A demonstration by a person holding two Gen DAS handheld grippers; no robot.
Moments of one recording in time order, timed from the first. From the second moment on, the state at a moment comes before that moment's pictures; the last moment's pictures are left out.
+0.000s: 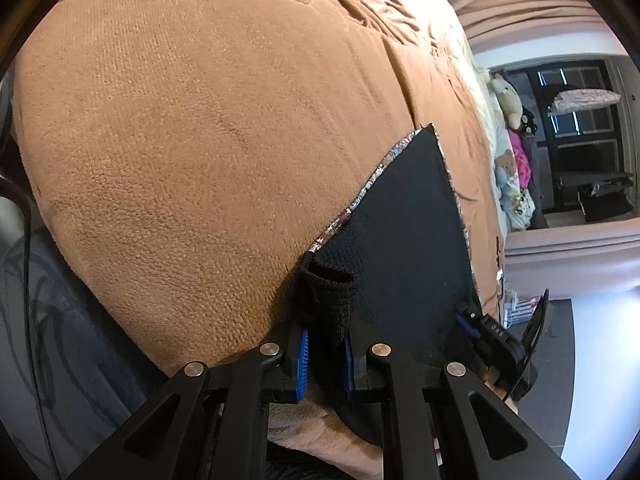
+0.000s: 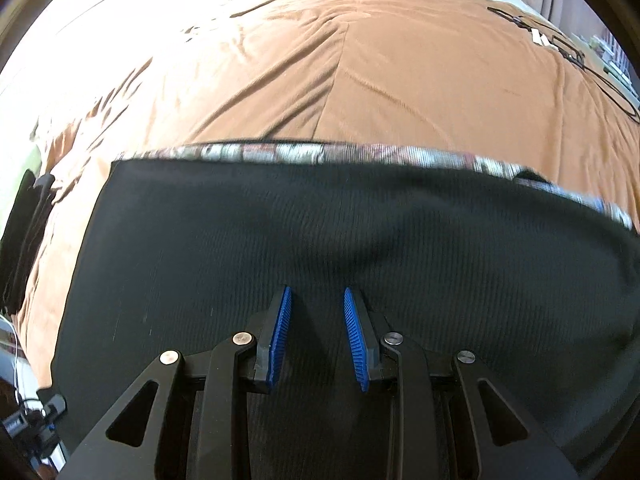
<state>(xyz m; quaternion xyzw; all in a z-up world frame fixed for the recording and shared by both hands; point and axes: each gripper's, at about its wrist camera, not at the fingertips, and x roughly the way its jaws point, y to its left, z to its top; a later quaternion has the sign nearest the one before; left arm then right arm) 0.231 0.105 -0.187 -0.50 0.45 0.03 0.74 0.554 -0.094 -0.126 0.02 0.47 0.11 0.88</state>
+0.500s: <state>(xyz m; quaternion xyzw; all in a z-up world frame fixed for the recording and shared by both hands) 0.231 0.107 -0.187 -0.50 0.45 0.02 0.74 0.576 -0.093 -0.122 0.03 0.47 0.11 0.87</state>
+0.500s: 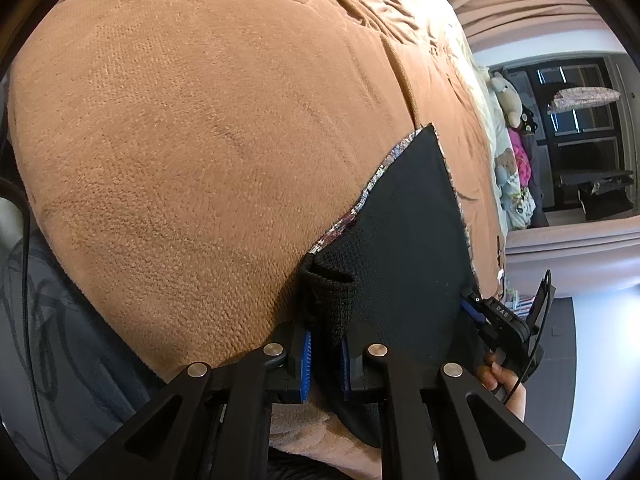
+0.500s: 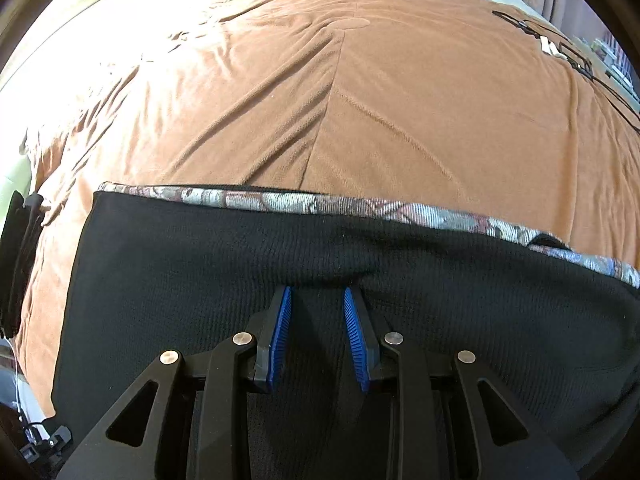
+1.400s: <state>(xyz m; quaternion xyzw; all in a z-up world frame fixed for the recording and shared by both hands) 0.222 0.098 -0.149 -0.50 0.41 -0.02 0.76 0.403 -0.116 -0.126 0.07 0.45 0.15 0.88</state>
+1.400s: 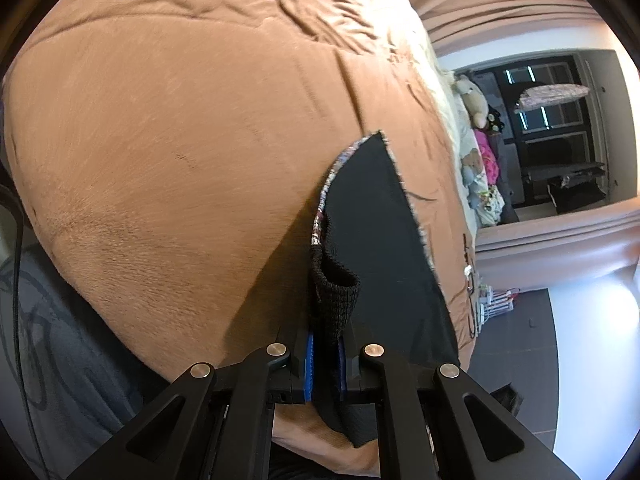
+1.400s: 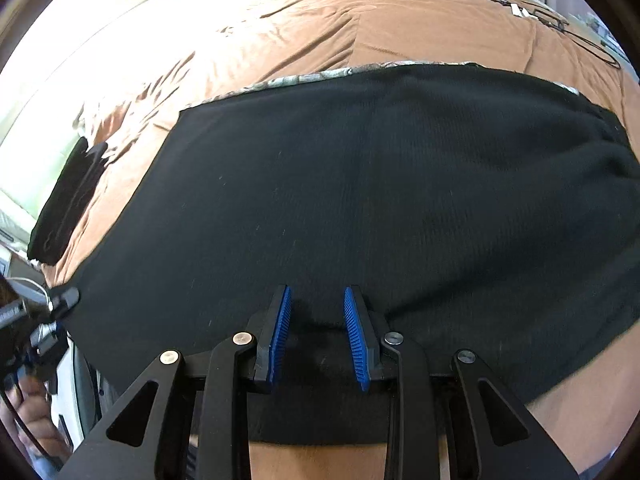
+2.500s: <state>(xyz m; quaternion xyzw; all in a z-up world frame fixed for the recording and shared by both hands) 0.292 -0.074 -0.013 -0.37 0.40 -0.19 0.82 0.313 -0.266 -0.095 0.22 0.34 0.21 0.89</state>
